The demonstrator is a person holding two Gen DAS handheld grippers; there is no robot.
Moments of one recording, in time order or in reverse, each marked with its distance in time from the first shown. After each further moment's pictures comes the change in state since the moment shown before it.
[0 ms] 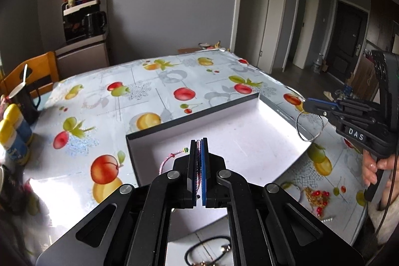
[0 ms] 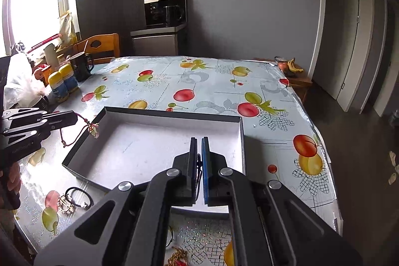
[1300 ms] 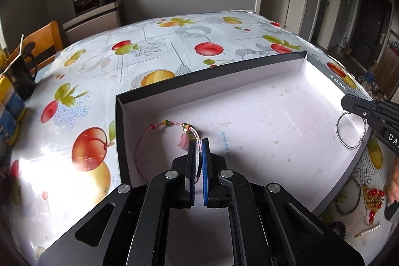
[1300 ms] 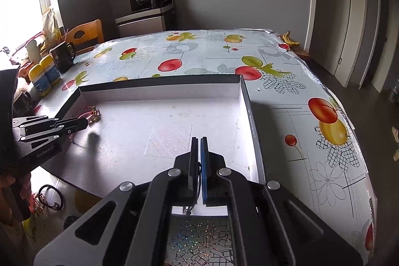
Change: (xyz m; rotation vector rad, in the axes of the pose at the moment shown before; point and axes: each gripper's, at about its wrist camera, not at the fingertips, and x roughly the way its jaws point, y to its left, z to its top) left arm 0.087 0.015 -0.034 -0.013 0.155 0.122; right arm 0.054 -0.010 -0.036 0.087 0.079 -0.016
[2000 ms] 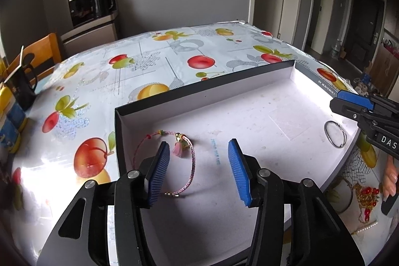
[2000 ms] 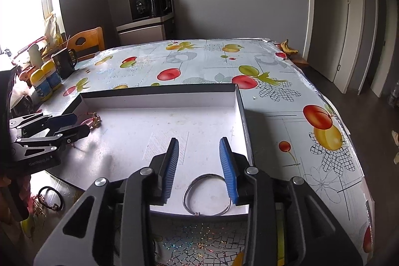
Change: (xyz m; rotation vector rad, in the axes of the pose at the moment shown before) left arm -0.015 -0.007 0.001 0.028 -0.070 -0.017; right arm -0.010 -0.003 -0.001 -0.006 -0.061 -0.004
